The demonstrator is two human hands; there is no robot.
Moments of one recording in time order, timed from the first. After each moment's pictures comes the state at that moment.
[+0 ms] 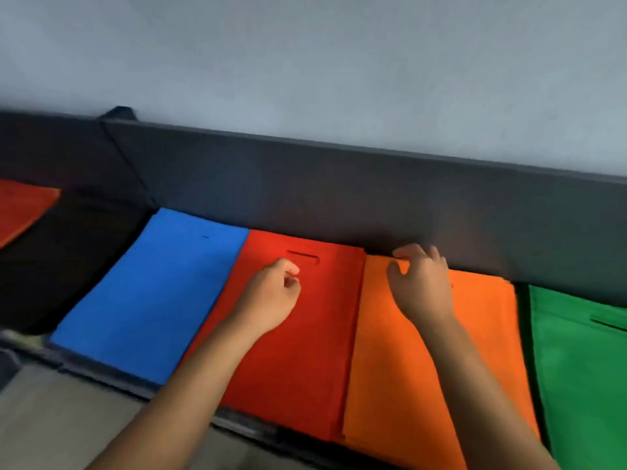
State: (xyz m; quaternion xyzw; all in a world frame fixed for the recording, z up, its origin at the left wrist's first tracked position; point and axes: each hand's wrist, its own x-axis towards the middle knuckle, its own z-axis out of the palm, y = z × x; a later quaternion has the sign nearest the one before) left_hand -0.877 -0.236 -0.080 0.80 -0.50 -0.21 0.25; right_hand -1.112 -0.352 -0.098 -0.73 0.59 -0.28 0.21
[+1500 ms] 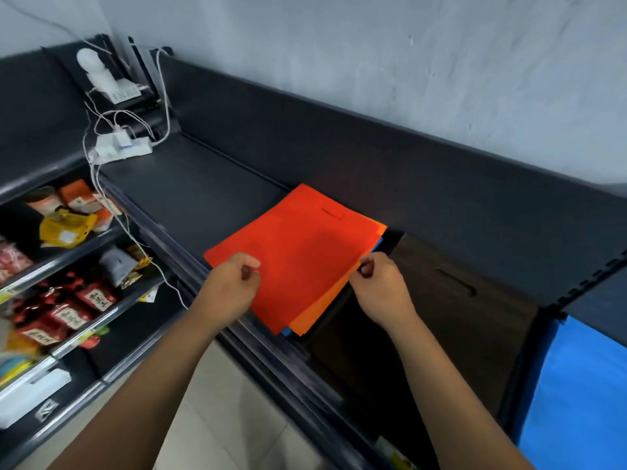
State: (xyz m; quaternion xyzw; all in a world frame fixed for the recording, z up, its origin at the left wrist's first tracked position) left_hand -0.154 0.048 -0.069 0.89 -0.26 -0.14 0.36; right_hand -0.318 -0.164 -0.103 -0.80 0.39 -0.16 0.43
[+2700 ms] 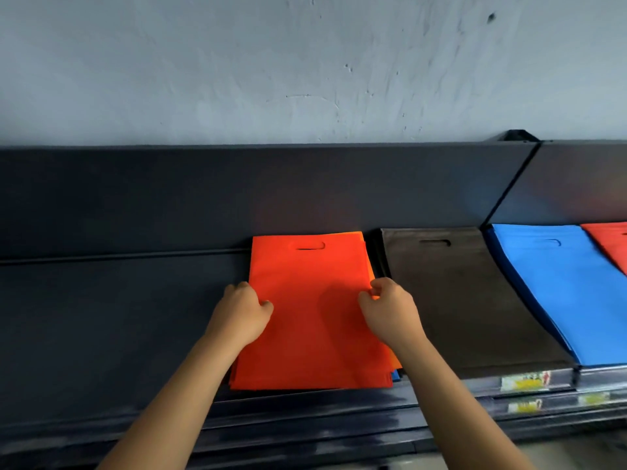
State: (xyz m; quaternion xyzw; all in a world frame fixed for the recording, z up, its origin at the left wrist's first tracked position) left_hand 0.061 -0.047 -0.097 0.79 -0.56 -0.21 0.12; right_hand -0.199 -0.056 -0.082 -0.58 0.72 -0.23 0.29
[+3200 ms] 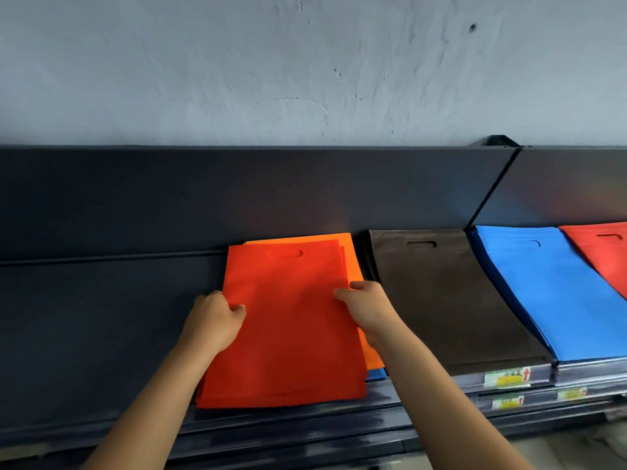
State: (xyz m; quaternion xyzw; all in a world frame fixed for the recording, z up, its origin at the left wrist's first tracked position) left_hand 0.086 -0.038 -0.111 0.81 -0.53 -0.23 0.15; right_hand -0.183 -0.064 -0.078 -0.41 0.67 -0.32 0.53
